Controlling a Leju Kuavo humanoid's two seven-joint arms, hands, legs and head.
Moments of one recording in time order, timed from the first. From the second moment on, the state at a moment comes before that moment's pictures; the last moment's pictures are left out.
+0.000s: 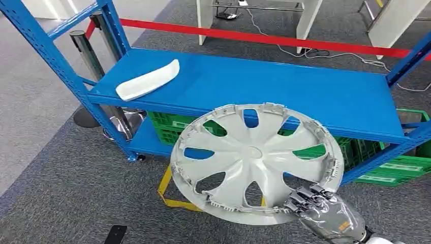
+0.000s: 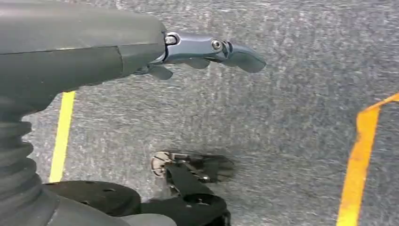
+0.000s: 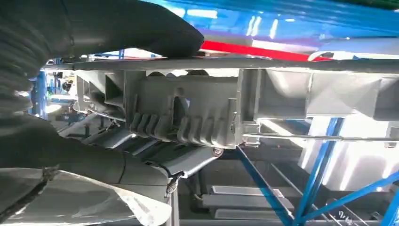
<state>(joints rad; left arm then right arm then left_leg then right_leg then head) -0.06 -0.15 0.43 -0.21 -0.57 0.41 -0.46 0.02 -0.56 0.69 -1.93 1.39 -0.49 -0.10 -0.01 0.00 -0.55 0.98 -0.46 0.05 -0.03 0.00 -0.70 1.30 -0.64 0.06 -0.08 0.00</state>
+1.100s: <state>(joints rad) -0.05 -0.15 0.45 -0.21 -0.57 0.41 -0.49 0.01 -0.55 0.69 -1.91 1.38 -0.50 -0.10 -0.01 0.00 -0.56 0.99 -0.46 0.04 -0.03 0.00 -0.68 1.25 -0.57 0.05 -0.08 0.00</state>
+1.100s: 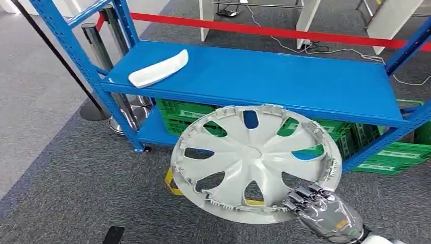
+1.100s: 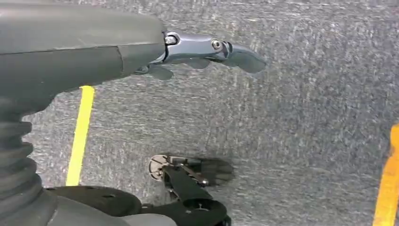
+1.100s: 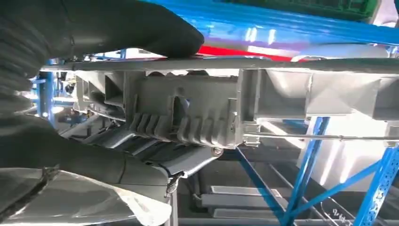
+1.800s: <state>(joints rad) -0.05 -0.15 0.45 -0.21 -0.57 0.41 -0.49 0.02 -0.55 0.69 -1.91 1.39 -0.50 -0.09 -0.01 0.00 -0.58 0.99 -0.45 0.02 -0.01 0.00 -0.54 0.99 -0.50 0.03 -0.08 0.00</state>
